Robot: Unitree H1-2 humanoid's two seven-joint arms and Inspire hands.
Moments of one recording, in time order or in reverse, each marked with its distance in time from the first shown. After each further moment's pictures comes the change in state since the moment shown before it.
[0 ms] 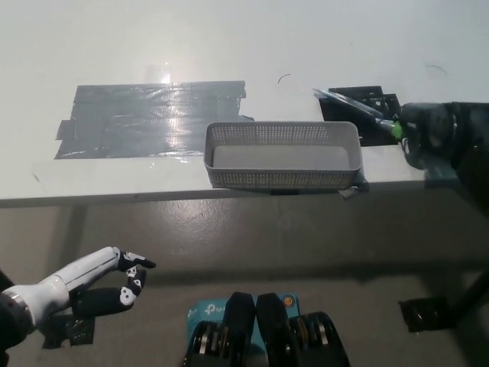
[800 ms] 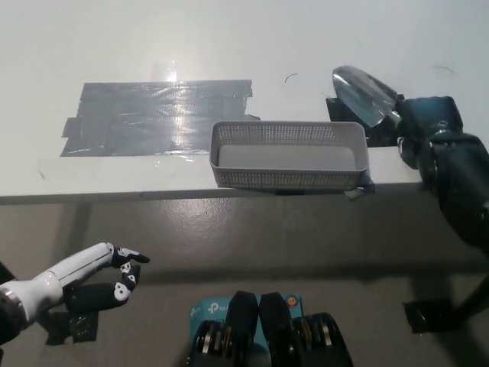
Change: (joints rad) left_arm -0.010 -0.002 0.024 0.007 0.007 0.000 -0.018; right_arm 0.143 0.035 -0.106 -0.045 -0.149 0.030 -0.461
